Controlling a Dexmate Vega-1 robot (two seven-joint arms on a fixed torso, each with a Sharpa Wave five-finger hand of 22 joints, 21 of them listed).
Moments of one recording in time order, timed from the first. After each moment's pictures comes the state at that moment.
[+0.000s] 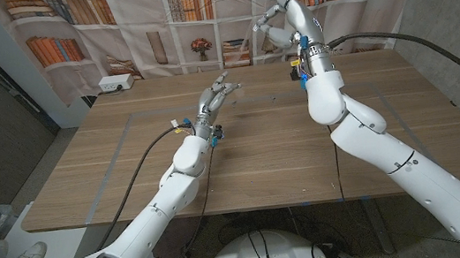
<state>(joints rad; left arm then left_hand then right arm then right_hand) 0.83 0.34 0.53 -1.39 -0.37 -0.41 0.15 0.98 0.13 0.53 -0.17 0.17 1.02 0.00 0.44 0.33 0.22 -0.14 0.22 0.21 -0.10 -0.03 0.20 0.20 -0.03 0.07 0.22 0.19 -0.87 -0.53 -0.48 -2.10 -0.43 -0.21 -0.51 1.15 0.01 0.49 -0.17 0.40 0.46 -0.12 0.24 0.26 0.96 -0.16 0.65 0.31 0.61 -0.06 0.22 0.28 0.33 0.22 0.19 0.18</state>
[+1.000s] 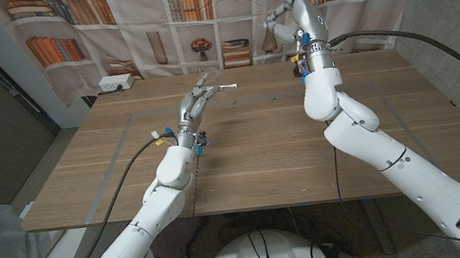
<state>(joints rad) 0.96 0.42 0.44 -1.55 -0.40 -0.44 0.20 0.99 0.13 0.53 -0.16 0.17 1.01 0.01 0.47 0.36 0.20 -0.13 0.22 0.21 -0.10 -0.03 0.20 0.20 -0.03 0.06 0.23 0.19 -0.83 -0.50 -0.52 -2.08 -0.49 -0.38 -0.54 1.15 0.01 0.49 -0.17 0.40 0.46 -0.12 0.24 0.26 0.96 -0.15 0.64 0.31 0.62 -0.06 0.22 0.29 0.33 0.22 0.19 0.18</state>
